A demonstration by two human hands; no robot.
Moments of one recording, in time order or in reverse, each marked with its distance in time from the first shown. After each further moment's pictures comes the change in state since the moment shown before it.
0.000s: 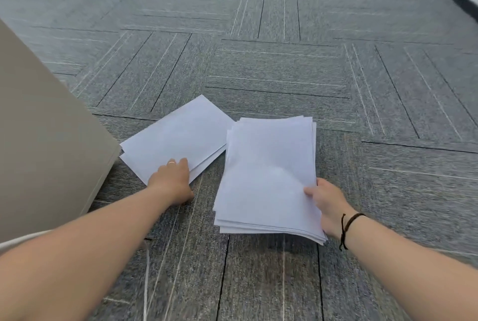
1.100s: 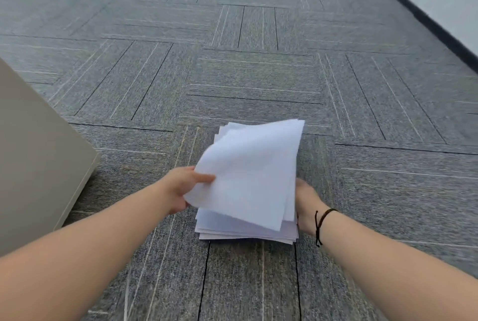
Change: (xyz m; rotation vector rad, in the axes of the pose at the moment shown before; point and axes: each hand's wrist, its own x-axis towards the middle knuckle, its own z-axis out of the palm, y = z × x) left_hand -0.037 0.059 -0.032 -1.441 -0.409 -0.106; right_hand -0.028 -0.010 -0.001 0.060 -0.127 0.009
